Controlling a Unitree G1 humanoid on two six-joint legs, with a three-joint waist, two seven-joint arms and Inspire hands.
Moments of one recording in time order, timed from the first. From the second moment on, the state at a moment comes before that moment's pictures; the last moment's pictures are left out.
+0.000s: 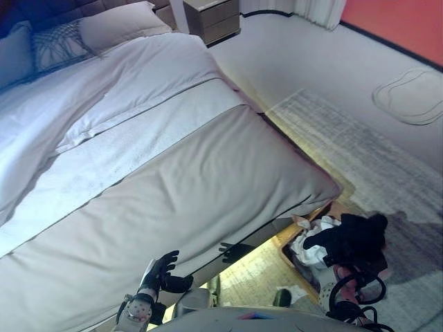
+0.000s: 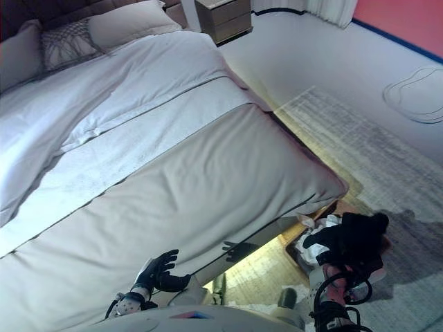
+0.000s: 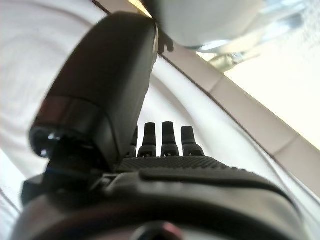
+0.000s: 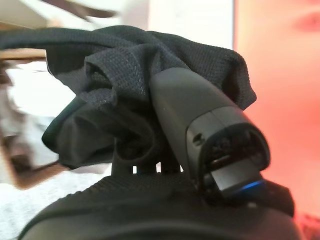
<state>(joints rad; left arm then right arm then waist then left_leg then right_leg) 0.06 0.25 -0.34 1.04 -0.06 -0.34 0.05 -0.09 -0.24 -0.07 0.97 0.74 -0.47 -0.69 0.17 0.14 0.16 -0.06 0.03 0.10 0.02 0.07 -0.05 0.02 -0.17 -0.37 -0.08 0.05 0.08</state>
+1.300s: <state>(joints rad) -0.03 0.30 -0.49 0.81 -0.27 -0.44 0.00 -0.57 -0.57 -0.07 1.22 0.84 -0.15 -0.26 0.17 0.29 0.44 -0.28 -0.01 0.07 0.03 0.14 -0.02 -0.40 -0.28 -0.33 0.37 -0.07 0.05</state>
